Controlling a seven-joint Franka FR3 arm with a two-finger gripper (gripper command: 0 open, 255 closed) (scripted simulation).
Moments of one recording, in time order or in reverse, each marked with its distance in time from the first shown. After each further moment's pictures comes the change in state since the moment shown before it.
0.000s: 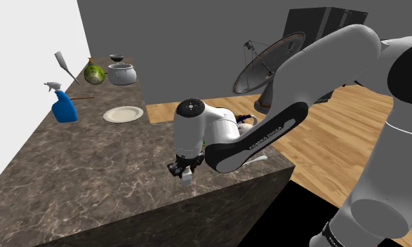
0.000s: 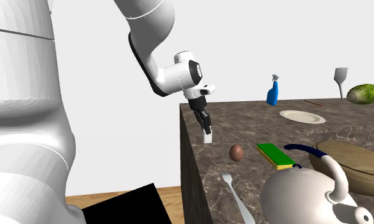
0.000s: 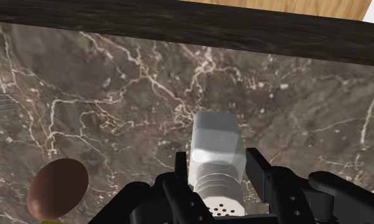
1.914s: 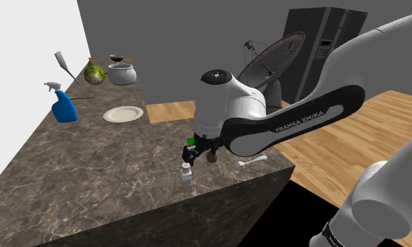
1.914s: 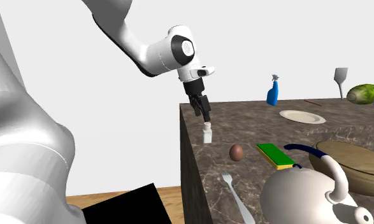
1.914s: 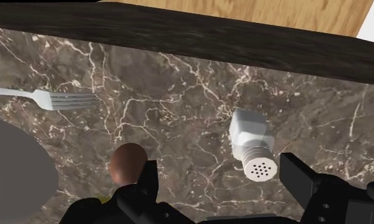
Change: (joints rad) arm 0.014 -0.329 -0.052 -0.123 0.336 -0.094 -0.322
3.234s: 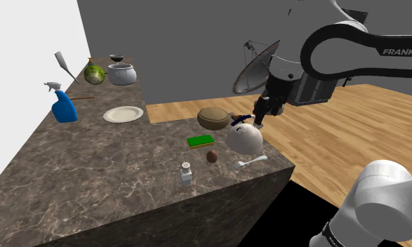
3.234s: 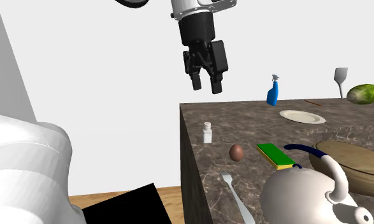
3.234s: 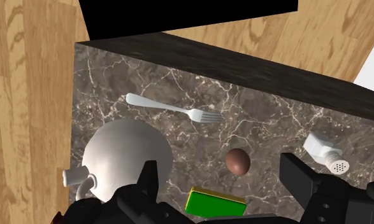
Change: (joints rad) arm 0.080 -0.583 -0.448 -0.087 0.155 -0.500 -0.617
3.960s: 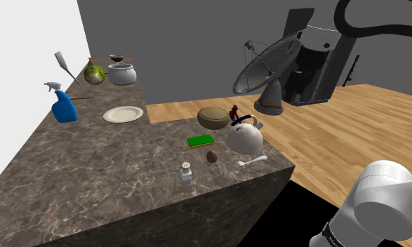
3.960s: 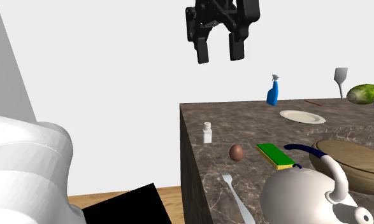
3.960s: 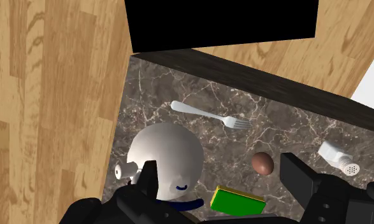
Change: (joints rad) arm -0.029 -0.045 -0.170 0.169 -0.075 -0.235 -0.217
